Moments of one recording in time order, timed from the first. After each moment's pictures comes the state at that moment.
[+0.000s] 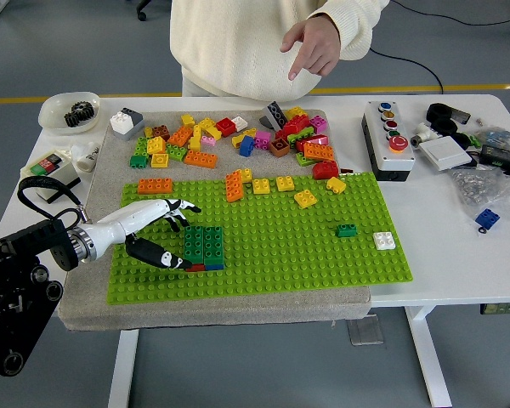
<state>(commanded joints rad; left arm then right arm) -0.32 0.19 -1.36 -1.25 2.22 -0.44 -0.27 0.11 -0.08 1.55 0.18 -2.27 0.14 -0.06</state>
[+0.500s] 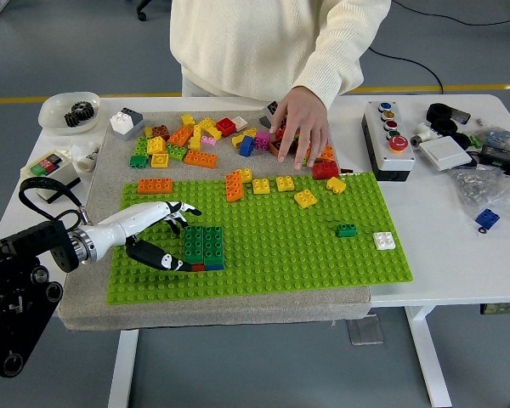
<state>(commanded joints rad) -0.32 0.19 -1.35 -1.26 2.22 -0.46 -0.27 0.11 -0.08 1.55 0.18 -2.27 0.14 -0.06</state>
